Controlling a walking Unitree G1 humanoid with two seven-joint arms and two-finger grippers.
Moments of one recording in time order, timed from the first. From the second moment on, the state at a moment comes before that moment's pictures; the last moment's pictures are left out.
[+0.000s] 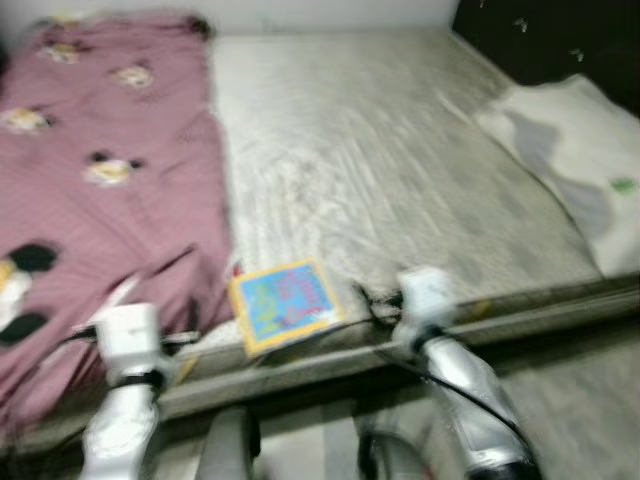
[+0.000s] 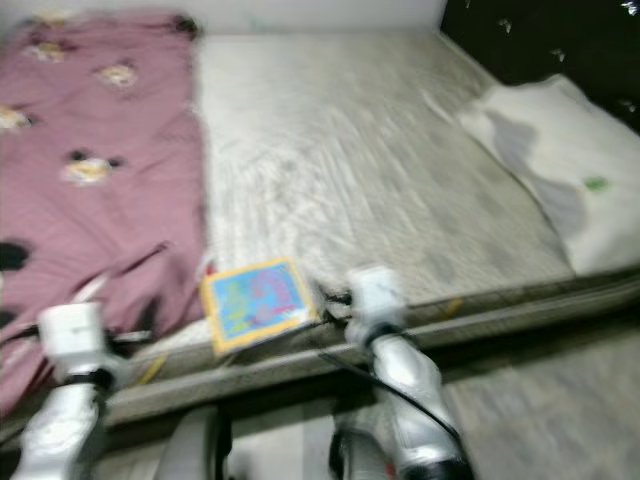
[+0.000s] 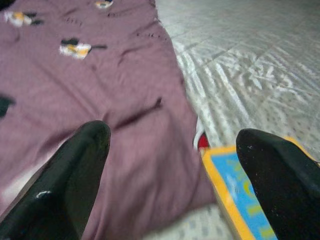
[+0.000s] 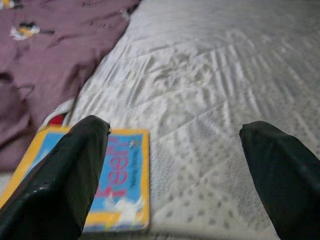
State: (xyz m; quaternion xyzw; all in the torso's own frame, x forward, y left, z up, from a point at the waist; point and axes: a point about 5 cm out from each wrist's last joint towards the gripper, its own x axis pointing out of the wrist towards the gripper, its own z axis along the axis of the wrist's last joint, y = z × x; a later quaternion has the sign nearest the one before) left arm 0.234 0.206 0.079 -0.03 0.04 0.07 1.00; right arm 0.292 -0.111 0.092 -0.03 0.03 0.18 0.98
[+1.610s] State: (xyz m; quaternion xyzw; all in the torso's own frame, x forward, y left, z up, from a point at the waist) left arm 0.269 0.229 0.081 -0.06 0.05 0.16 0.98; right arm 0.291 -0.131 0.083 -0.06 0.05 0.16 0.98
